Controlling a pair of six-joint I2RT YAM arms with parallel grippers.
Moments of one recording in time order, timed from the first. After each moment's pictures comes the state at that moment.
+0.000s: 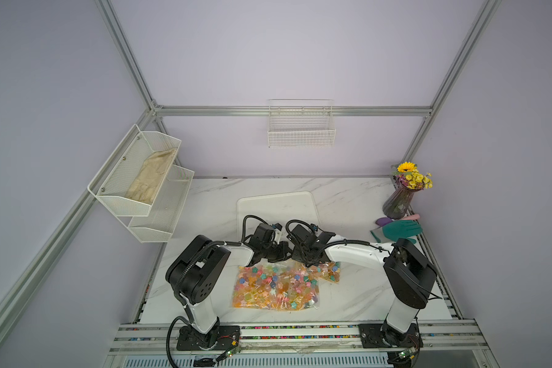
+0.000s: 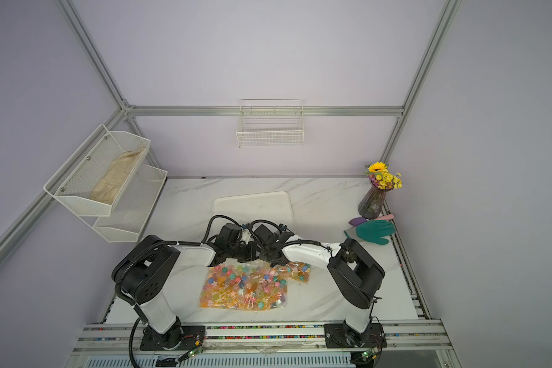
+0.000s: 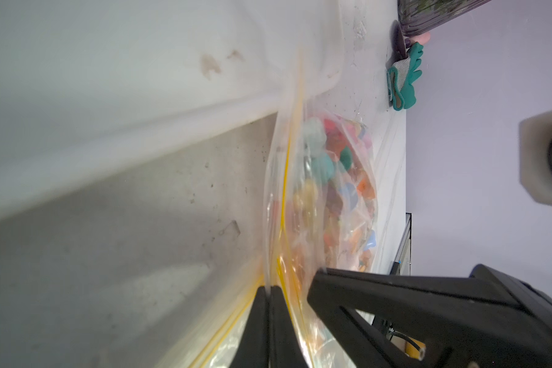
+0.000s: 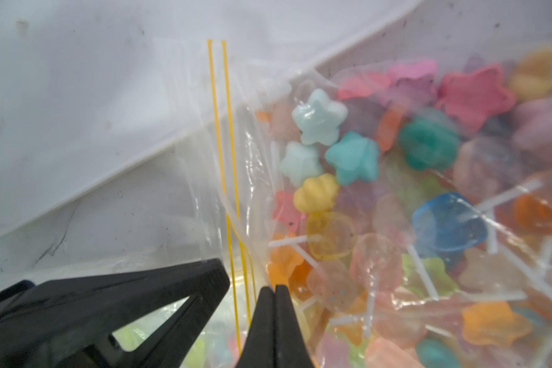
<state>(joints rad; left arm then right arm) -0.54 1.75 0.75 0.22 0.56 -0.72 0.86 1.77 1.15 -0.58 0.22 1.15</state>
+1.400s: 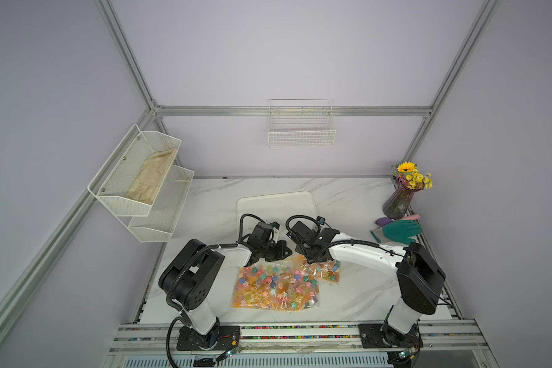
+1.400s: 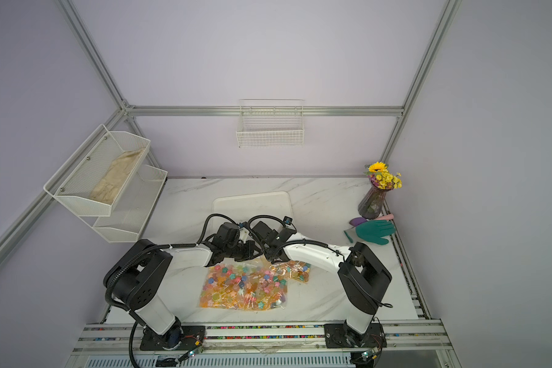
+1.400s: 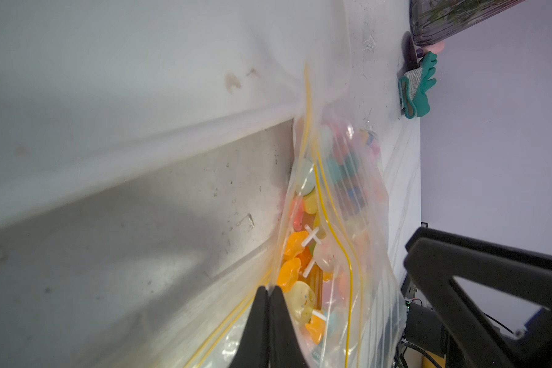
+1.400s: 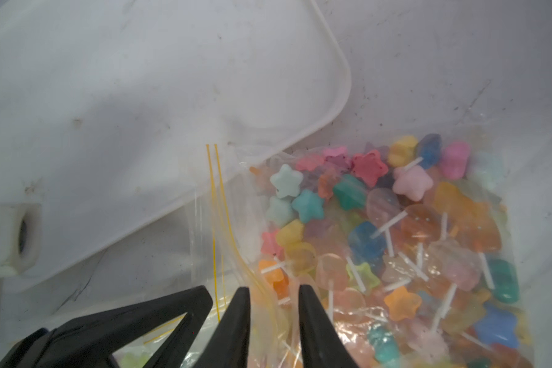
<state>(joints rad) -0.54 1.70 0.75 0.15 0.51 -0.70 0.88 1.74 1.25 -0.67 0.41 1.18</state>
